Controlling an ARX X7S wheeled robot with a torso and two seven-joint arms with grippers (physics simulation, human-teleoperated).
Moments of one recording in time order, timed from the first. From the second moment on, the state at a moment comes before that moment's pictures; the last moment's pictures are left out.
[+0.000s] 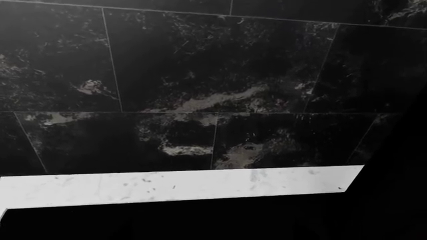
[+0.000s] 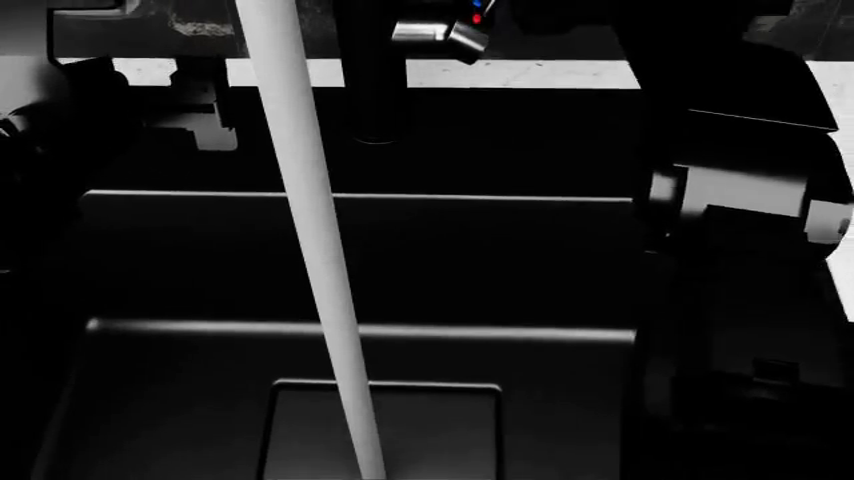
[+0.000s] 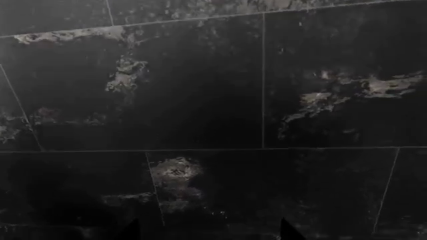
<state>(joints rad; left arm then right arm) -1.31 -0.38 0.70 -0.50 -1.02 -0.58 -0.32 1.55 0.12 0.05 1.21 0.04 0.24 -0.23</state>
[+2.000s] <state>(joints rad) -1.29 -0.40 0.67 -0.50 -1.05 -0.57 -0.29 1.60 0.06 -0.08 1.30 0.08 0.17 -0.21</state>
